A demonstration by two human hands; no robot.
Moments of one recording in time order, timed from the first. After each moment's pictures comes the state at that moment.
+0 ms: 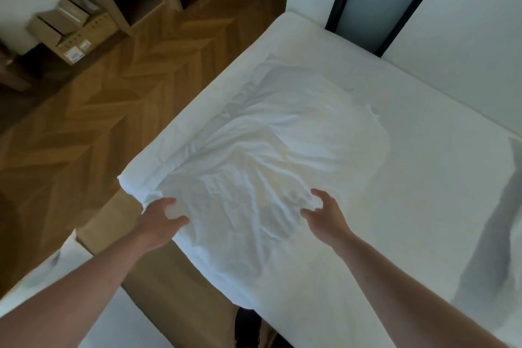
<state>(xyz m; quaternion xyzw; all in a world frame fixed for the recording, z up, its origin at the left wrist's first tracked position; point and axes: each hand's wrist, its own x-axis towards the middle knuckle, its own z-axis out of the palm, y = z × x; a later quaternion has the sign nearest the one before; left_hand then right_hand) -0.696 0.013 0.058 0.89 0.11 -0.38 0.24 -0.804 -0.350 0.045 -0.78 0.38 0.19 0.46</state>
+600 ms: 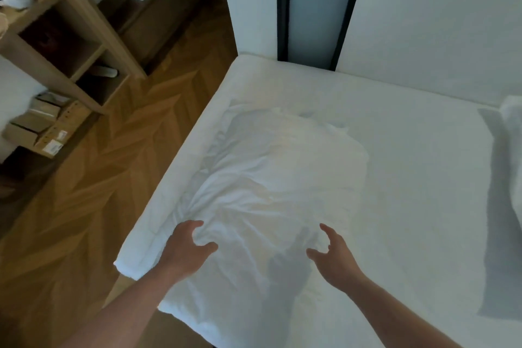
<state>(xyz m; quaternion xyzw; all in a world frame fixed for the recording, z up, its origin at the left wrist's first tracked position) -0.630 -0.090 0.095 0.92 -0.04 -0.35 0.19 -0.826 -0.362 0.037 -0.73 0.44 0.15 0.50</state>
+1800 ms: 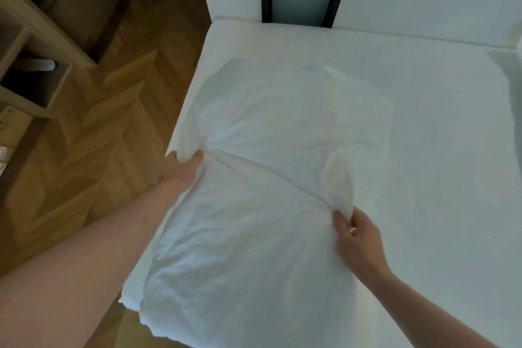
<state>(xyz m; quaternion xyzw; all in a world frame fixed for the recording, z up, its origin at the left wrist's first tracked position) -0.392 -0.125 0.023 0.90 0.04 -0.27 0.35 -0.730 -0.282 -0.008 -0.70 0.55 -0.07 0.45</state>
